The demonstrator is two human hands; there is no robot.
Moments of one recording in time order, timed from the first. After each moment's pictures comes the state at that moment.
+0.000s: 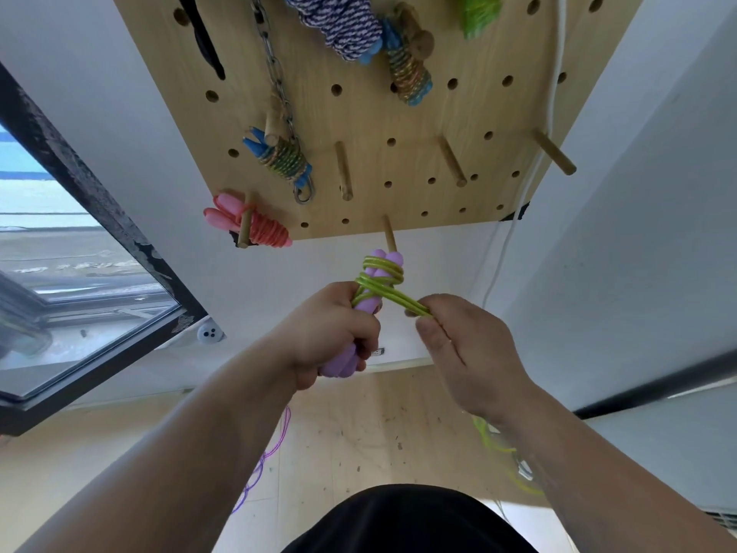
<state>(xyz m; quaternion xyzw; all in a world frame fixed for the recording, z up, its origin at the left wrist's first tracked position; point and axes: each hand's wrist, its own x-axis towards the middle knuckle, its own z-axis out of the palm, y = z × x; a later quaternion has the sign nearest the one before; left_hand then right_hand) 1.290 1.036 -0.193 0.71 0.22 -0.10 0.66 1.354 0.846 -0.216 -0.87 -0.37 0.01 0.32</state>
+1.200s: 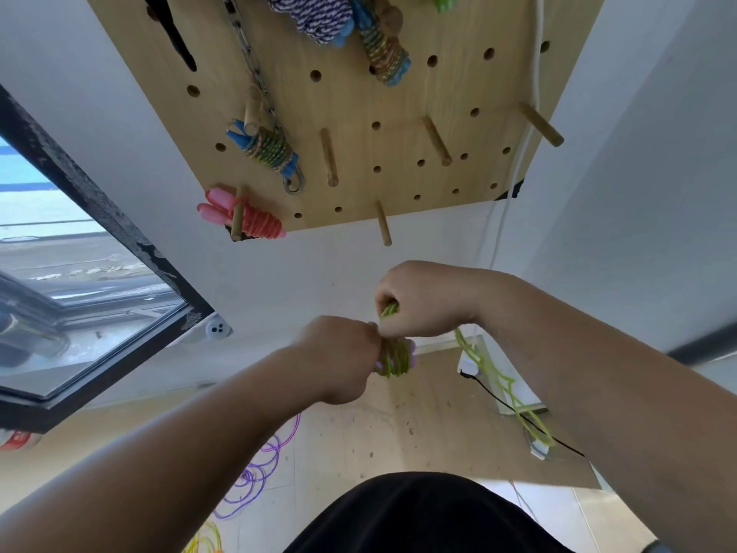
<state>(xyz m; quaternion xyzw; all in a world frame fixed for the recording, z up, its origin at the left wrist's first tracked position) 1.283 1.000 -0.210 0.97 -0.05 -0.25 -0.05 1.400 0.888 -0.182 -0.80 -0.52 0.29 0.07</state>
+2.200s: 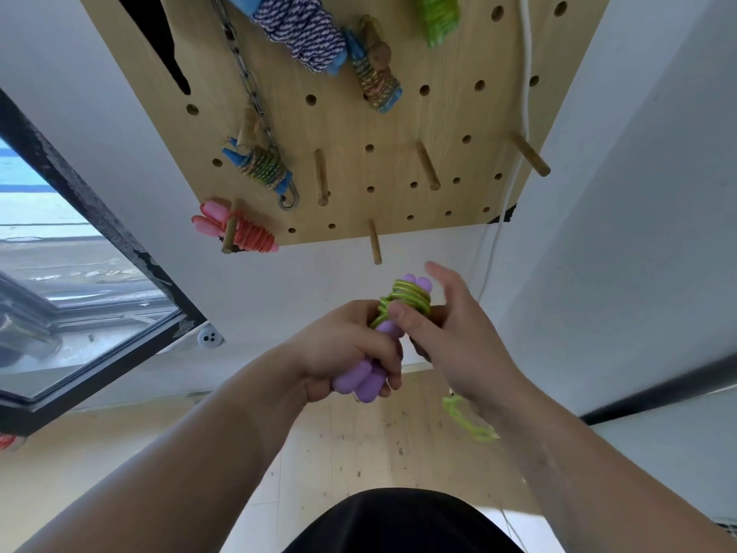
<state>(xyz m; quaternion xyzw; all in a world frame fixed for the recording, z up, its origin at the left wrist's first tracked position) 1.303 0.986 -0.193 0.66 0.14 -0.17 0.72 1.363 0.830 -0.196 -0.76 -0.18 0.24 0.58</state>
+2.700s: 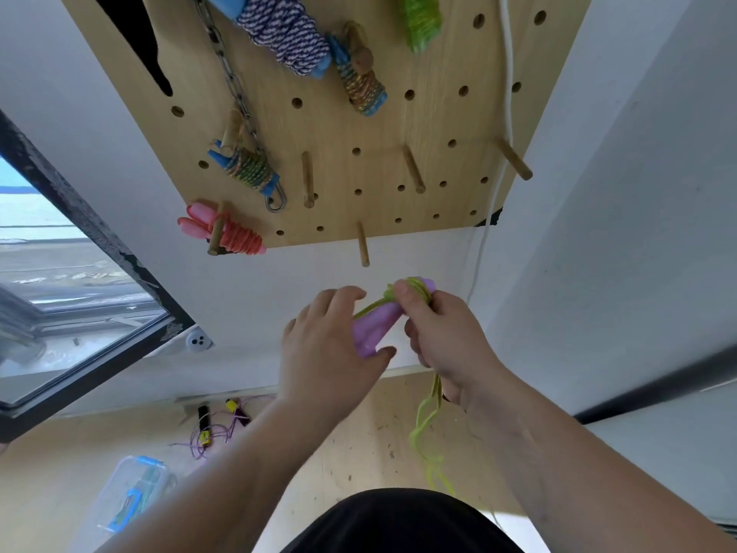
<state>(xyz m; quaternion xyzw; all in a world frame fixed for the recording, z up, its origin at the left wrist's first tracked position) 1.289 0.960 -0.226 0.94 0.20 0.18 0.21 1.377 0.834 -0.204 -0.76 -0.09 0.24 0.60</state>
